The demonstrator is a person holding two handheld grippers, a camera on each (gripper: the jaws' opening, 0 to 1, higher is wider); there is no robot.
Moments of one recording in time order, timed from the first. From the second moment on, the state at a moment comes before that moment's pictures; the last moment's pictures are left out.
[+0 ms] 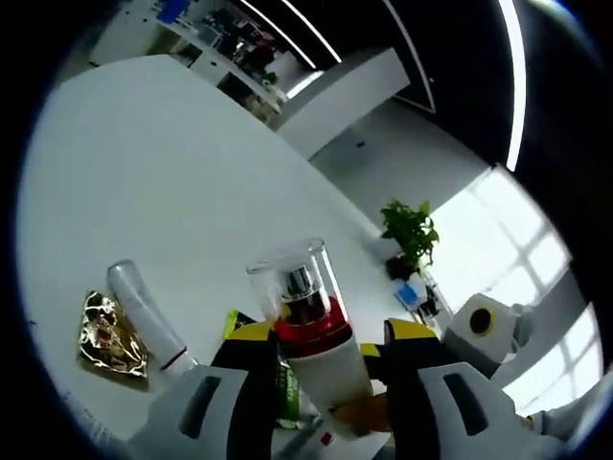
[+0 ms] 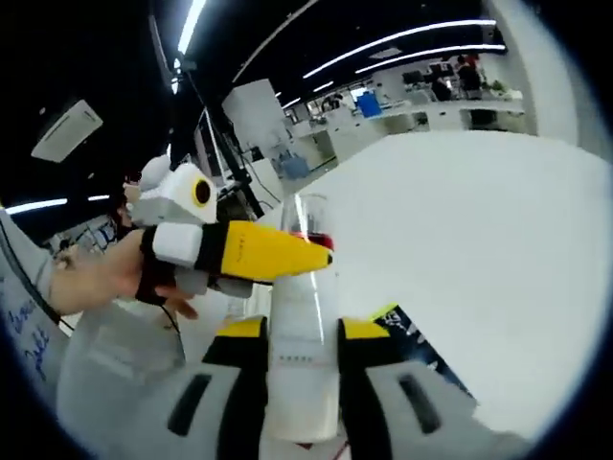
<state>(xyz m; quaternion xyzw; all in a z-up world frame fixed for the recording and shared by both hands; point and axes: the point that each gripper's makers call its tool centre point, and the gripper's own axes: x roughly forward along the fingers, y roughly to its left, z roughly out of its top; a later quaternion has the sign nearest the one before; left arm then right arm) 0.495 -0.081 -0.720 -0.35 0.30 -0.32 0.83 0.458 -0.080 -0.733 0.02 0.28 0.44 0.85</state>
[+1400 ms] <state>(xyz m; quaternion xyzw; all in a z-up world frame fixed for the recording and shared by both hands) 0.486 -0.087 -0.692 -0.34 0.25 -0.35 0.83 0.450 -0.080 -0.716 -0.11 0.19 0.42 0.88</state>
